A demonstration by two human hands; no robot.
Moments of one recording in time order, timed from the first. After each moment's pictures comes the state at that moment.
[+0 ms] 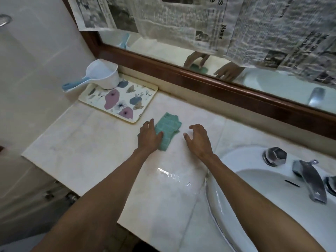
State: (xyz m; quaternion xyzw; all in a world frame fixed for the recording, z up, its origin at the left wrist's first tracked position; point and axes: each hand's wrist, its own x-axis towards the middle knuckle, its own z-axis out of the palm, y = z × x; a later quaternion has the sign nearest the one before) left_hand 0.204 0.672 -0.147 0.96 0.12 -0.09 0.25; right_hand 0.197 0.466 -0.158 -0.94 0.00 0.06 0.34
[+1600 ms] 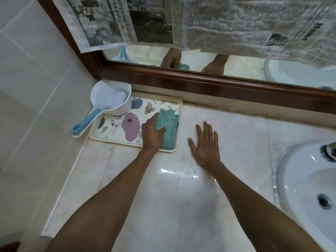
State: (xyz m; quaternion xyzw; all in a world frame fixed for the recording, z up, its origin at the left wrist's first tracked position) left_hand 0.363 0.839 -0.175 0.91 0.03 -0.03 0.42; right_hand 0.274 0.639 -0.215 -0.98 0.09 0.03 0.15
